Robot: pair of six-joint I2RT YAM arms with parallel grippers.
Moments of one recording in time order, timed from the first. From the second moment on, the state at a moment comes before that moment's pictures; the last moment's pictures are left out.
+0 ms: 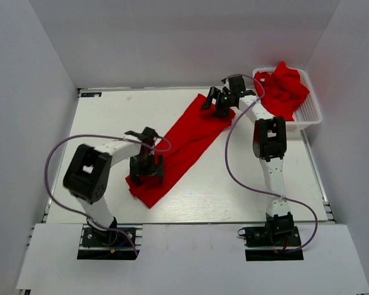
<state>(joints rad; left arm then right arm) -0.43 1.72 0.99 -0.80 0.12 -0.50 0.23 2.53 2.18 -0.54 -0.54 0.45</state>
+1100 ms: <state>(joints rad) -0.52 1.82 1.61 -1.06 0.05 -0.41 0.33 2.27 2.12 -0.39 -0.33 0.39</state>
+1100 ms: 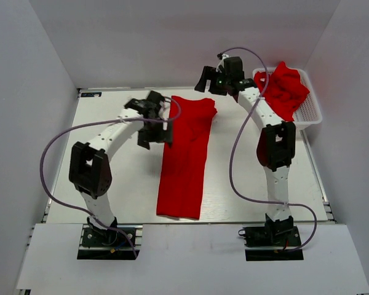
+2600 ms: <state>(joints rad) -0.01 1.71 1.30 -0.85 0.12 -0.39 0.41 2.43 2.12 -0.61 -0.15 0.24</state>
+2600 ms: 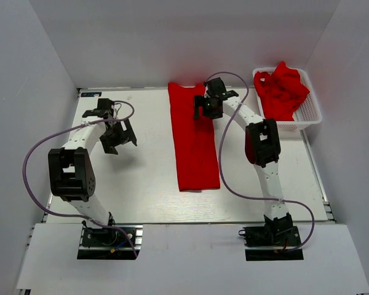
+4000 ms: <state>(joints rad) -0.76 1.72 1.02 -0.55 0.19 -0.50 0.45 1.45 0.69 -0.44 -0.43 0.47</state>
